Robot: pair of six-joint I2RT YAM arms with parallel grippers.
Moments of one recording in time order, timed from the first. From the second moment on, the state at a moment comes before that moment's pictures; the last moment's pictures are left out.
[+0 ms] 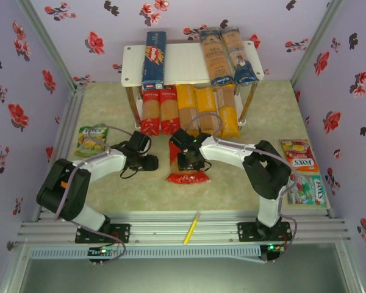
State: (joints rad) left arm -0.52 1.52 0.77 -0.40 0.05 -0.46; right arm 0.87 1.87 1.27 -0.72 -0.01 0.74
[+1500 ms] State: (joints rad) left arm -0.35 1.29 0.88 -0.53 0.10 -0.39; right arm 0.99 1.20 1.64 -0.99 0.16 0.36
